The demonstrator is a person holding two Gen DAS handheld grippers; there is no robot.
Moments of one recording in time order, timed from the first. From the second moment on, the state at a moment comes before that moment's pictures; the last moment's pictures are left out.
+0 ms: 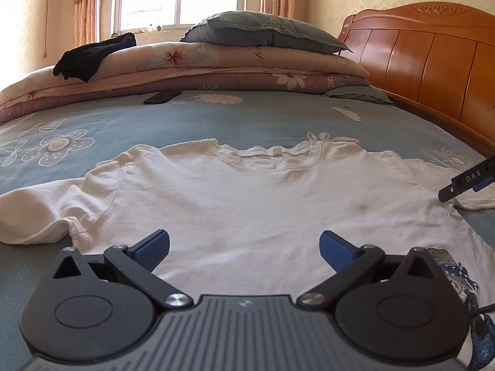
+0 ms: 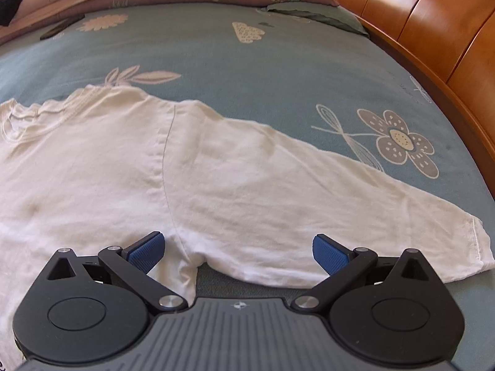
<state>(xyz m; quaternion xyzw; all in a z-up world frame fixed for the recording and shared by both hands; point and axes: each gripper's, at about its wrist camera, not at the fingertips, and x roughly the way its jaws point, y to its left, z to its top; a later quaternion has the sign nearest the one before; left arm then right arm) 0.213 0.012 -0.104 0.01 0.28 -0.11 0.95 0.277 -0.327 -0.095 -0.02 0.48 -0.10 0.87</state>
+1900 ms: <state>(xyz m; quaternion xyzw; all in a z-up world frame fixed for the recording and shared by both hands) 0.227 0.021 -0.114 -0.02 0.32 -0.10 0.94 0.335 -0.346 -0.020 0.18 0.37 0.01 0.91</state>
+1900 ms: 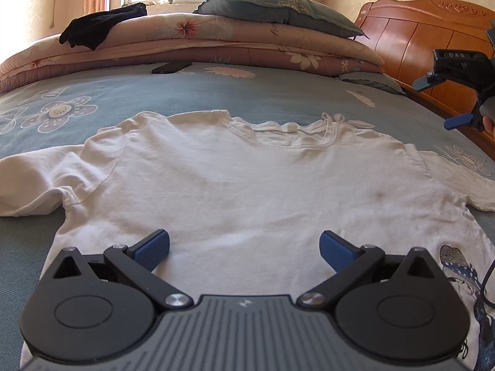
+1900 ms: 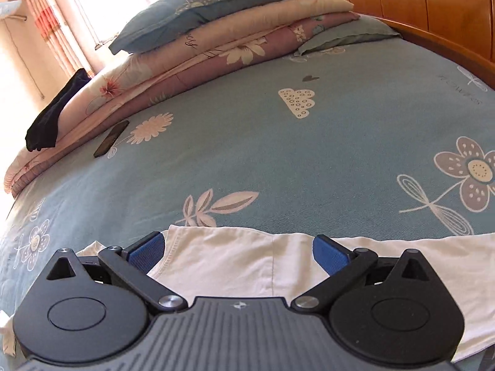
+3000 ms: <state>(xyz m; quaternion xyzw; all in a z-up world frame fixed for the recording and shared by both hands) 0.228 0.021 -0.115 -0.01 0.32 -0.10 0.94 0.342 -0.403 -0.099 0.17 0.41 -0.05 0.89</state>
